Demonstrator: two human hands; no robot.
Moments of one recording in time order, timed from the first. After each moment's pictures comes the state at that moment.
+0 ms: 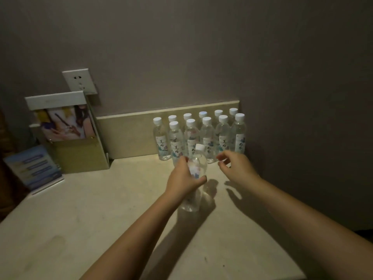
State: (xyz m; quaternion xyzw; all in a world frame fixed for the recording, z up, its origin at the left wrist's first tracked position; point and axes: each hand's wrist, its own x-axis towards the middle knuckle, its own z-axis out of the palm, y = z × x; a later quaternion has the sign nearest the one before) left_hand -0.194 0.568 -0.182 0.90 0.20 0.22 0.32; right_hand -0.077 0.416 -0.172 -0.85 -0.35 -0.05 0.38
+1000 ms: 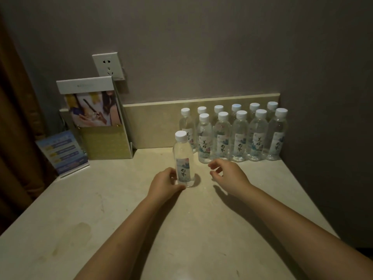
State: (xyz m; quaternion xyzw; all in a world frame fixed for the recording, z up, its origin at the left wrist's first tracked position) left_hand -0.246 0.699 -0.241 0.90 0.29 0.17 0.28; right_hand -0.103 0.517 -0.214 -0.84 -0.42 0.04 0.35
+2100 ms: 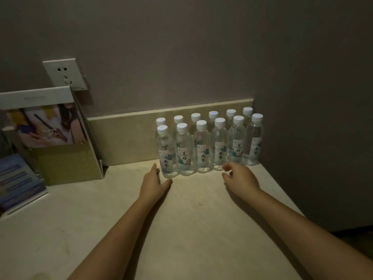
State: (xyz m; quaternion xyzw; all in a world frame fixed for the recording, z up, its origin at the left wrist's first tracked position) left_hand -0.169 0.734 -0.254 0.90 0.29 0.17 0.27; right_hand -0.044 0.479 -0.223 -0.91 -0.26 -0.02 0.33
